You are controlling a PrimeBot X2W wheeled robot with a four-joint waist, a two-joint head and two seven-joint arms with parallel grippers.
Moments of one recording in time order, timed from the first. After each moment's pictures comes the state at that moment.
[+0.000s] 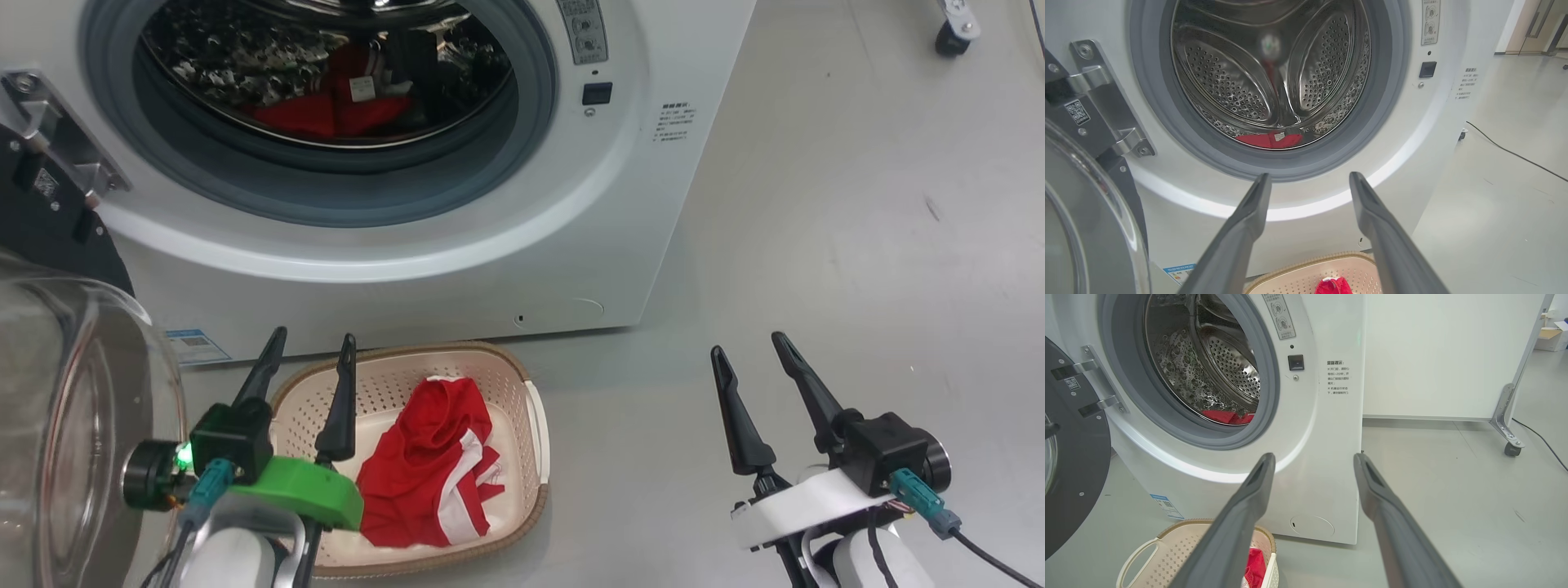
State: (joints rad) left arm -0.12 0.07 -0.24 0.15 -0.27 0.04 -0.18; right arm 0.00 -0.04 0.23 0.11 0.23 0.05 -0.26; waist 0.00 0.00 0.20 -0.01
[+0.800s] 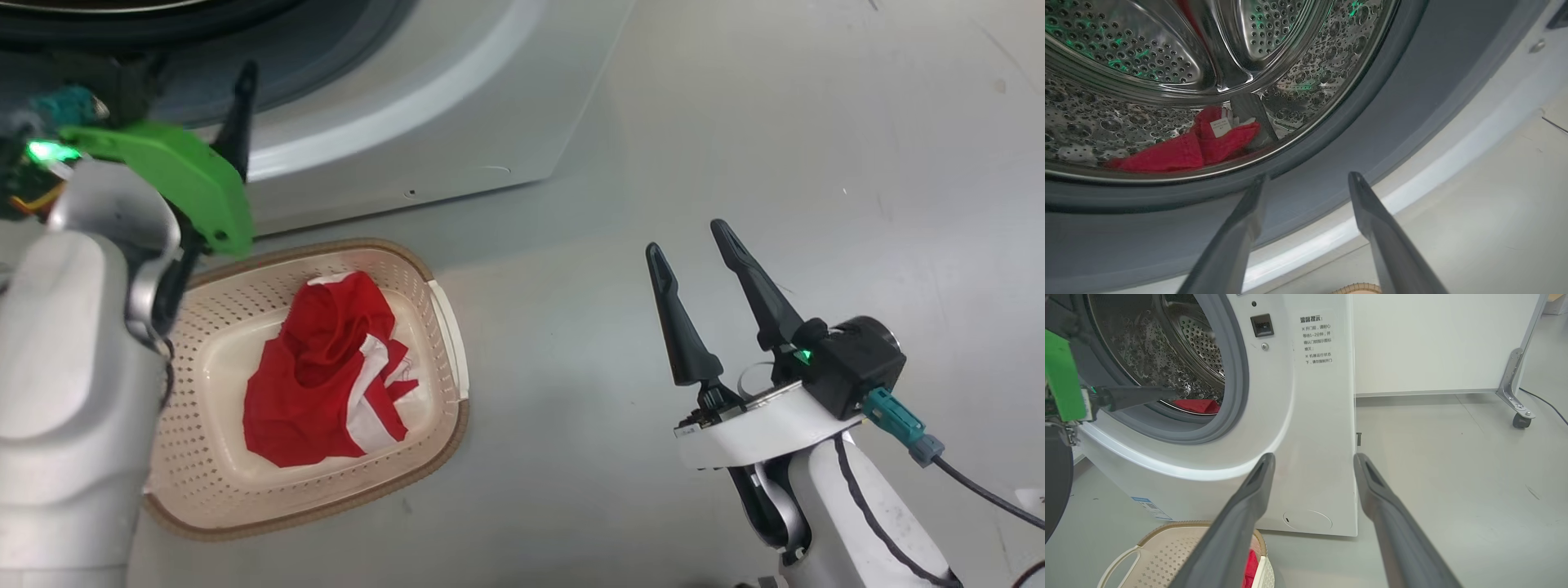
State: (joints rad) left arm -0.71 0.17 -0.20 0.33 -0.35 -0.08 0.24; right arm -0.20 -0.05 0.37 0.03 0.31 0.05 -0.26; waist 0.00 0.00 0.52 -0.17
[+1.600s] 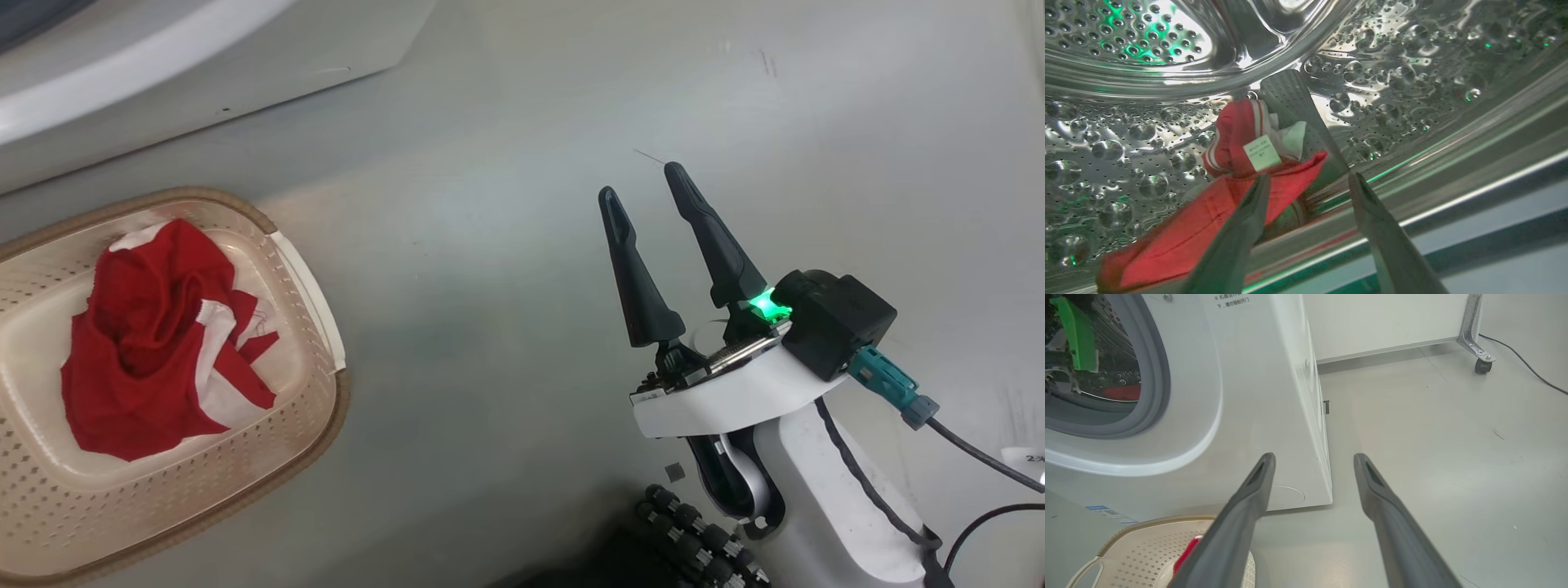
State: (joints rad) left arm -1.21 0.49 -0.17 0.45 -0.33 -0.11 0.66; right arm -0.33 -0.05 0.50 -0.02 0.49 -0.01 -0.26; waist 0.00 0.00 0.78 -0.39
